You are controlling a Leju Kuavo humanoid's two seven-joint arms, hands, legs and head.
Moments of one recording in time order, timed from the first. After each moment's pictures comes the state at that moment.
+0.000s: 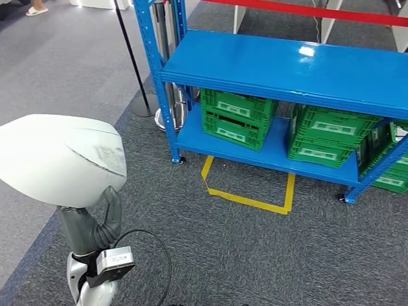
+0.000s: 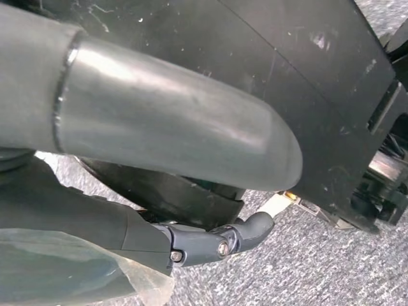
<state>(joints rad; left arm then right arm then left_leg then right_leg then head) 0.10 -0.23 -0.31 -1.71 -0.69 0.70 -0.70 -0.02 0.19 -0.25 -0.18 0.78 0.13 0.16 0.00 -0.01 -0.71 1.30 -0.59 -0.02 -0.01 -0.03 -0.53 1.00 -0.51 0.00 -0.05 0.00</state>
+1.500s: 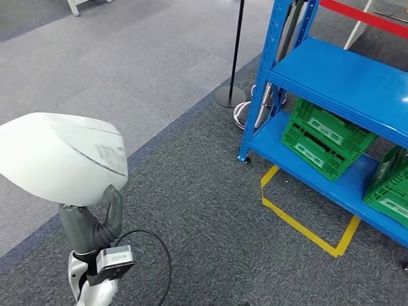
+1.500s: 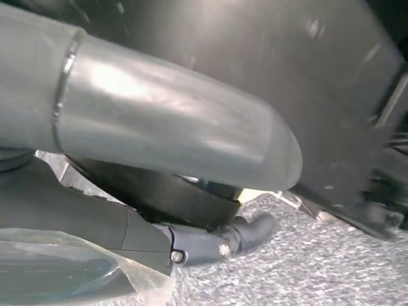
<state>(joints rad) 0.10 -0.24 -0.31 -1.70 -0.68 0.70 -0.70 -0.03 0.19 -0.26 -0.18 0.78 0.14 0.16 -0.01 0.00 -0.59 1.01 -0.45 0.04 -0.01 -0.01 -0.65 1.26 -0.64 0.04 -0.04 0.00</state>
